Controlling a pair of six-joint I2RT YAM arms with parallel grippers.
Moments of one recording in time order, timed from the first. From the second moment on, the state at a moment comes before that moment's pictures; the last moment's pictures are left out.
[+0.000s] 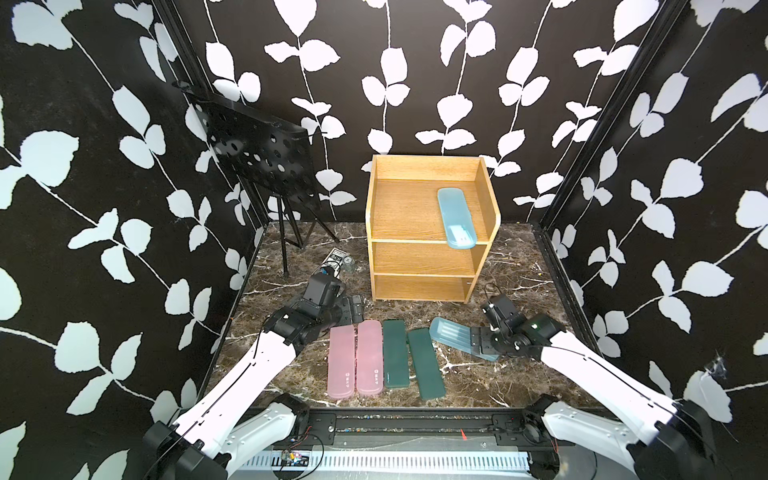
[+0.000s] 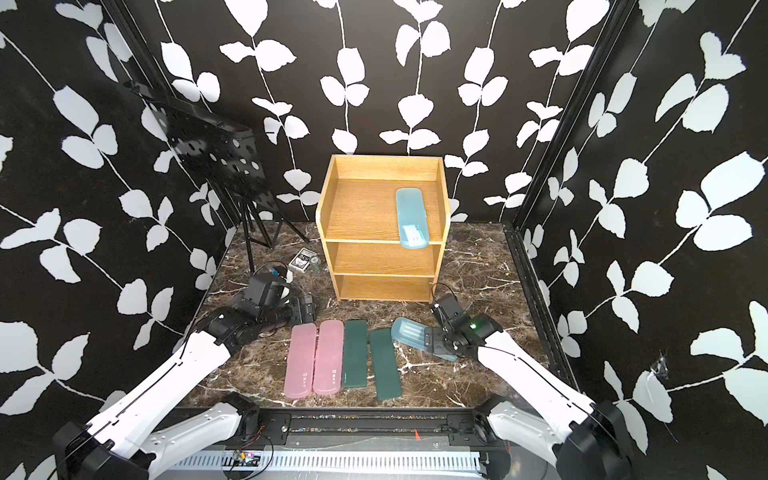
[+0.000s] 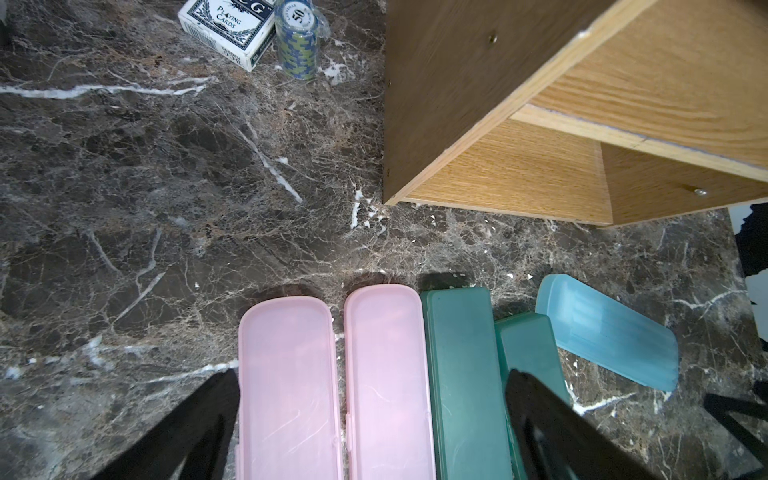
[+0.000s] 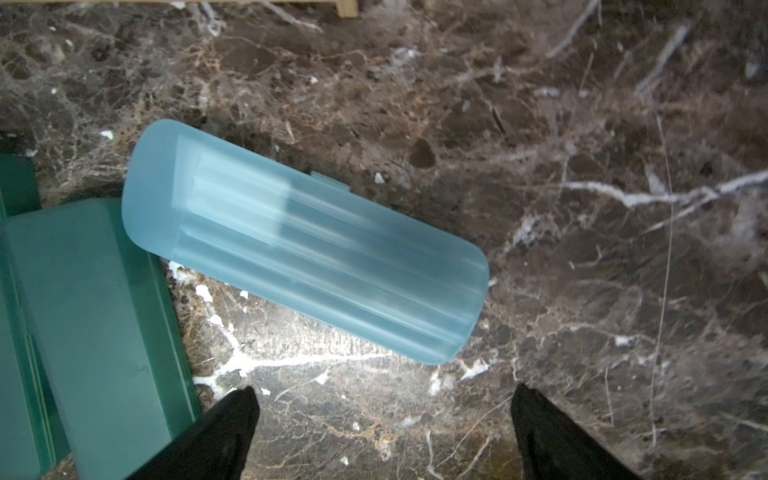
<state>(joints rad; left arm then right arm) -0.51 0.98 0.85 -0.71 -0.04 -0.54 0.59 1.11 0.80 -0.94 0.12 0.48</state>
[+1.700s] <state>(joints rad) -0.51 1.07 0.85 -0.68 -0.06 -0.54 0.69 1.21 0.73 -0.77 0.10 0.48</state>
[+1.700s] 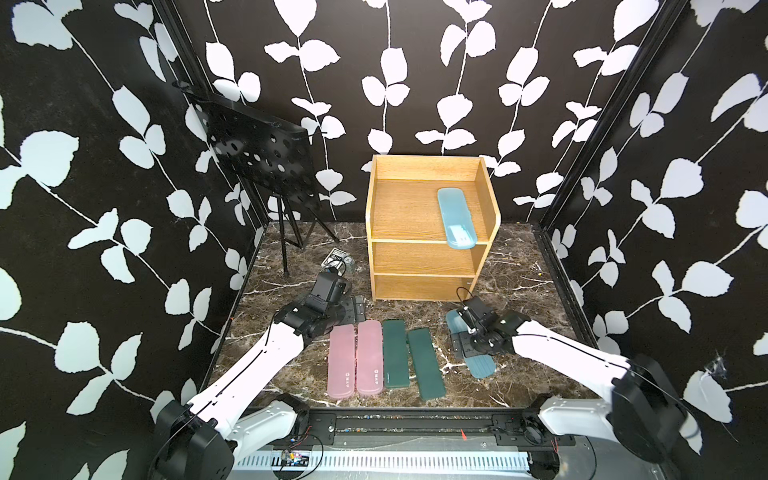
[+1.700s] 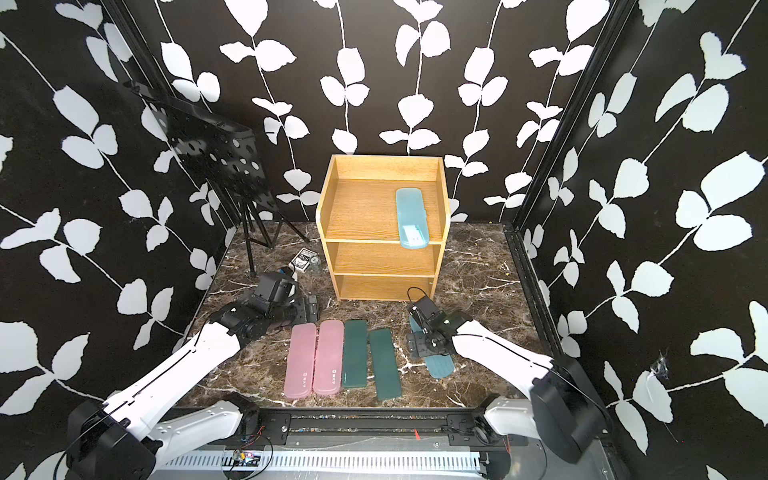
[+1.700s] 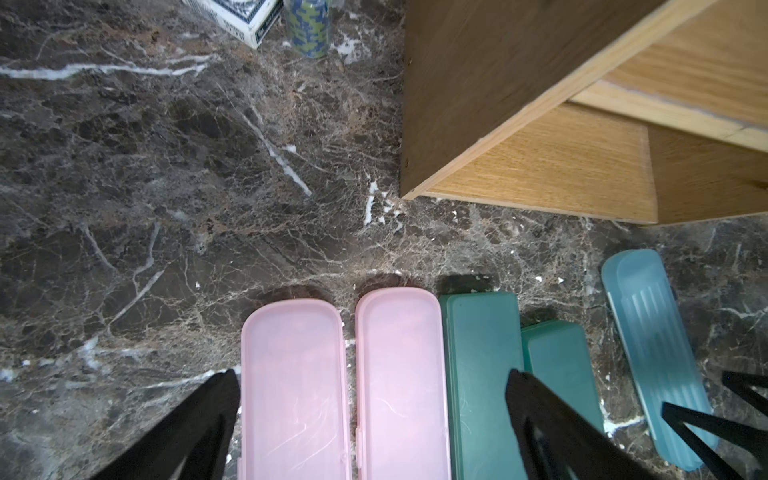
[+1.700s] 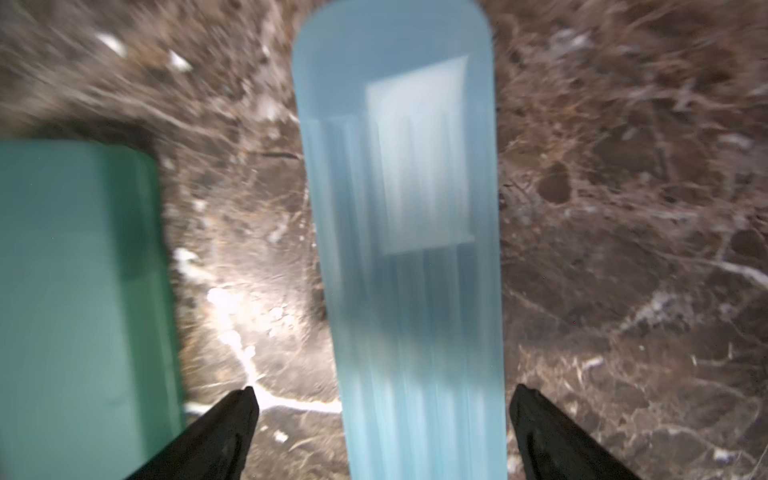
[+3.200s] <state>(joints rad) -0.51 1.07 0.91 -0.72 -0.06 -0.53 1.20 1.01 0.70 -1.04 0.31 0.93</state>
